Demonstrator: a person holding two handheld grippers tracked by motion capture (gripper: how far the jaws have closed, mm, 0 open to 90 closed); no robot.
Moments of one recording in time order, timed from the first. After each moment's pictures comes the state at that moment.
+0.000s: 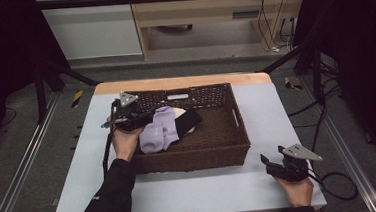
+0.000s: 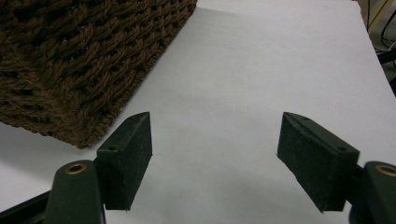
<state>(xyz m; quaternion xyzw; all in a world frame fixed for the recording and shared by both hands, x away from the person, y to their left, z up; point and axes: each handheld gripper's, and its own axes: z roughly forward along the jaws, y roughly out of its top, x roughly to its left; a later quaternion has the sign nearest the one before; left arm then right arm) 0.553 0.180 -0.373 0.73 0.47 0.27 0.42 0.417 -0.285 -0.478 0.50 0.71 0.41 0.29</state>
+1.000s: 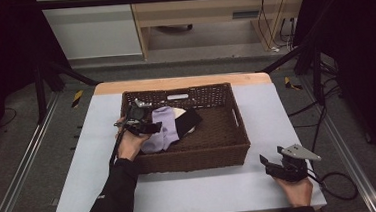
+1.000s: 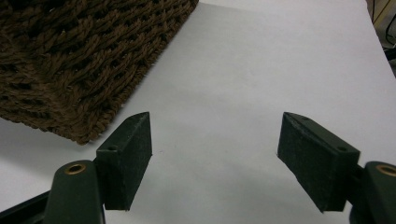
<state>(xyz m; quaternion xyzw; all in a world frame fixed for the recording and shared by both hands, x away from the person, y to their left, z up) 0.569 0.163 -0.407 0.80 0.48 0.20 0.30 0.418 -0.285 -0.480 0.50 0.71 0.41 0.28</state>
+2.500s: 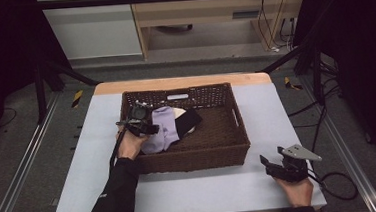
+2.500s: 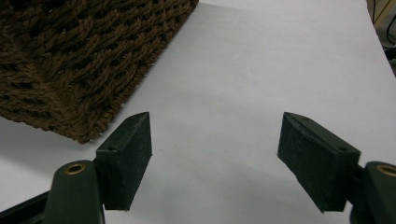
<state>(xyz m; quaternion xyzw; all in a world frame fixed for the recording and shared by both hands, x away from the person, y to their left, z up) 0.575 0.162 -0.413 0.81 0.50 0.19 0.25 0.417 -0.285 -0.480 0.50 0.71 0.41 0.28</state>
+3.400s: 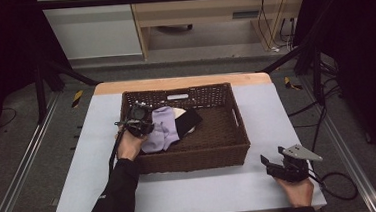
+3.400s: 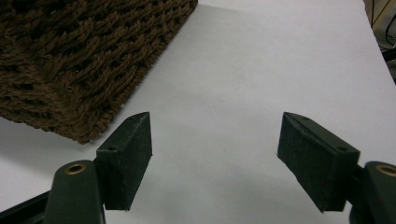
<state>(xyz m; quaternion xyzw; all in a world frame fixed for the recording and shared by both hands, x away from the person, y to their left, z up) 0.568 0.164 -0.405 0.80 0.50 0.17 0.27 0.416 -0.286 -0.479 0.50 0.71 0.41 0.28</state>
